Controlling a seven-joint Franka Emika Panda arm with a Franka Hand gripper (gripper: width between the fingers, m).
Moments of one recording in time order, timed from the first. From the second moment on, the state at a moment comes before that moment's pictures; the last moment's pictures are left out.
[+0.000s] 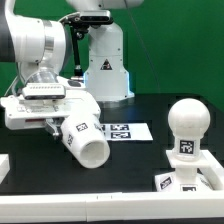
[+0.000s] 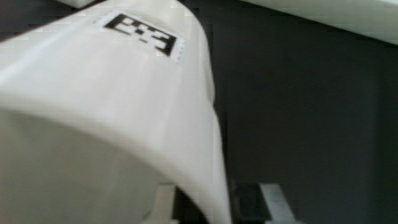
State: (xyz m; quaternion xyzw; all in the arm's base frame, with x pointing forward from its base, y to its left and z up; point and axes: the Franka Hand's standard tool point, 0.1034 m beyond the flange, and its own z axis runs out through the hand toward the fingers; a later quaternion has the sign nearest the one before) arm 0.438 -0.114 0.030 -0.18 0.83 0.01 0.53
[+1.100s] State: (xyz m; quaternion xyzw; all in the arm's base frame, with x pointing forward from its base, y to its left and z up) arm 0.436 -0.113 0.031 -0.17 0.83 0.00 0.54
